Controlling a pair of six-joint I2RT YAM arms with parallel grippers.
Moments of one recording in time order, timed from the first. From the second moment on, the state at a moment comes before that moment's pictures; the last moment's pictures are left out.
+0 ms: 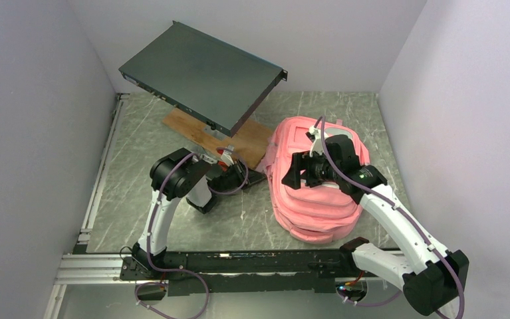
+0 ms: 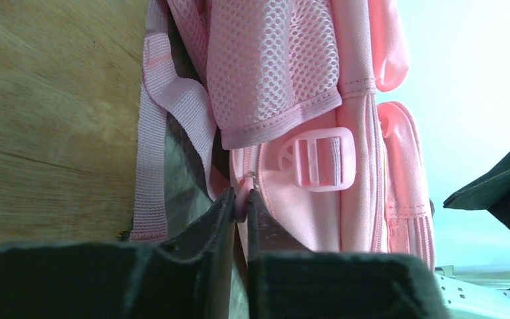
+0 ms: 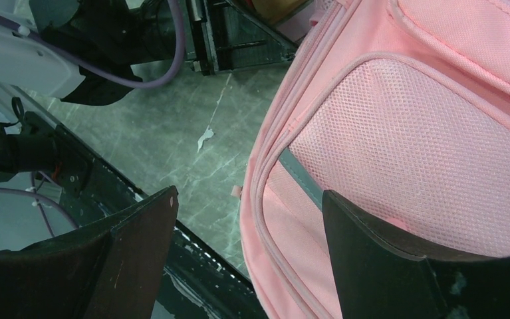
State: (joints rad) left arm -0.62 2.24 0.67 1.51 0.42 -1.20; right arm 0.44 1.00 0.88 -0.58 -0.35 0.30
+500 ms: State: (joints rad) left arm -0.63 2.11 0.53 1.52 0.37 -1.01; right arm 0.44 1.04 0.85 -0.58 -0.13 0.34
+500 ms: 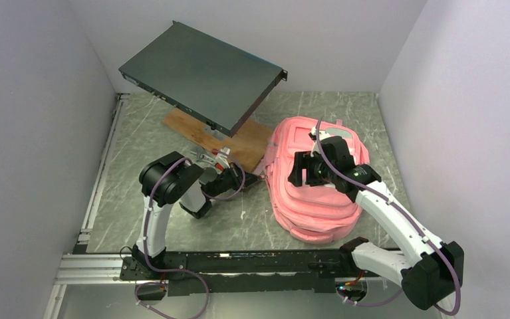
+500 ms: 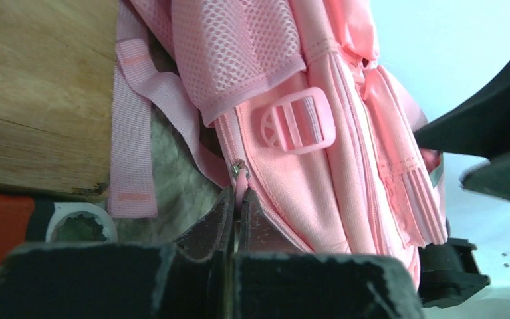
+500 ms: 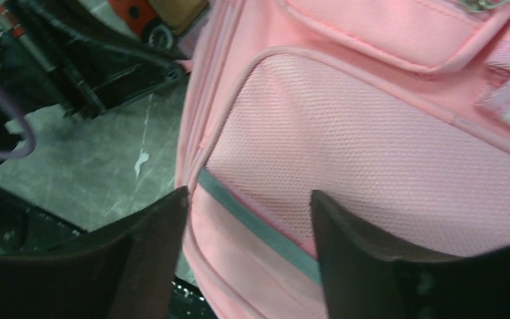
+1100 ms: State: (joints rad) left arm -0.87 1.83 0.45 1.33 0.07 -0.35; right arm 0.43 1.20 0.87 -0.44 -0.06 0.45
